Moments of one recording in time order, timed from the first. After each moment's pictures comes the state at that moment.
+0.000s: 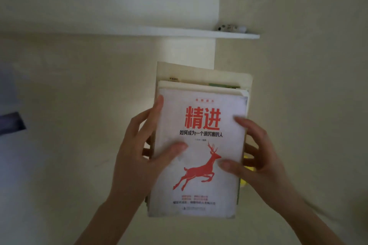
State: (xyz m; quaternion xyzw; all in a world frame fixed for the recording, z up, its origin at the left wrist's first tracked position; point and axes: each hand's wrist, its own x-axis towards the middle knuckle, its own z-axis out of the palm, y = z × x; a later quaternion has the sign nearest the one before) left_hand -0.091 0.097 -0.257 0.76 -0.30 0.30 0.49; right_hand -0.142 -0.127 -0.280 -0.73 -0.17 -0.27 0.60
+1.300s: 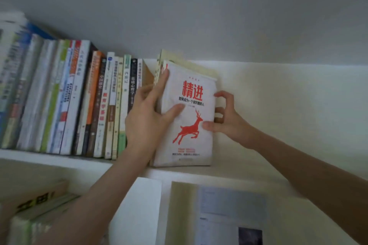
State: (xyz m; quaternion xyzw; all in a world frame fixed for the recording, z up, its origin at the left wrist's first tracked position) left_hand -0.196 0.465 -0.002 0.70 0.05 0.69 0.16; right_hand -0.026 0.333 0.032 -0.59 -0.62 -0.06 0.52
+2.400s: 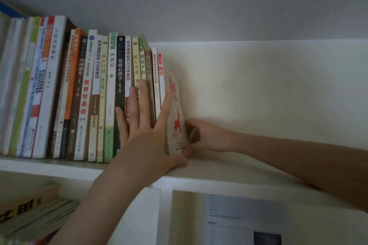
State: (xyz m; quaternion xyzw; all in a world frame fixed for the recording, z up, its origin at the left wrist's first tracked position) left_hand -0.186 0.465 -0.032 0.86 0.25 0.44 -0.08; right_hand 0.001 0.404 0.006 -0.68 -0.66 -0.01 0.30
